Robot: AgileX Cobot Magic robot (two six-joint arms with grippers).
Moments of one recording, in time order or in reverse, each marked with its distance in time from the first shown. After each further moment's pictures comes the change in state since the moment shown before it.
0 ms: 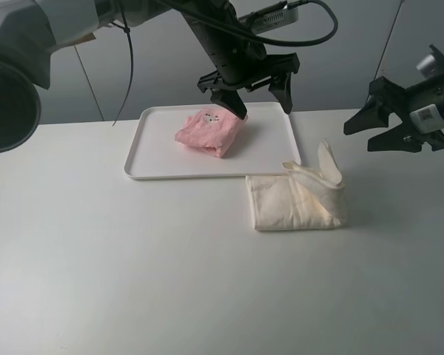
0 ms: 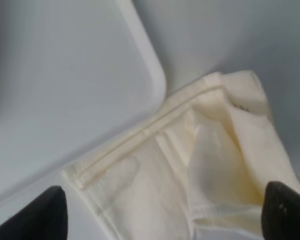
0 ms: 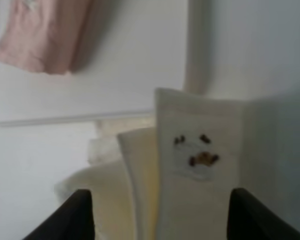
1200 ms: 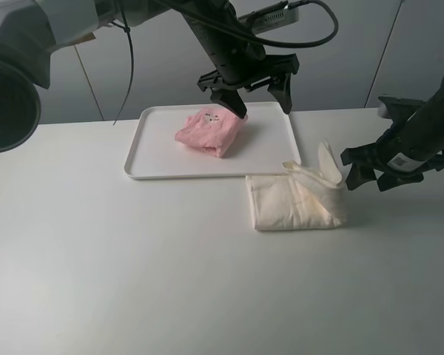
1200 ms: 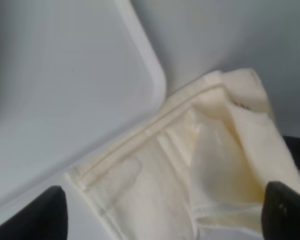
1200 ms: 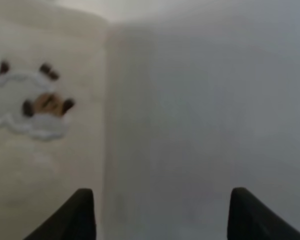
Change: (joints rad) left arm 0.000 0.000 0.000 0.002 0.000 0.022; right arm 0.228 0.115 0.029 -0.629 -0.258 0.457
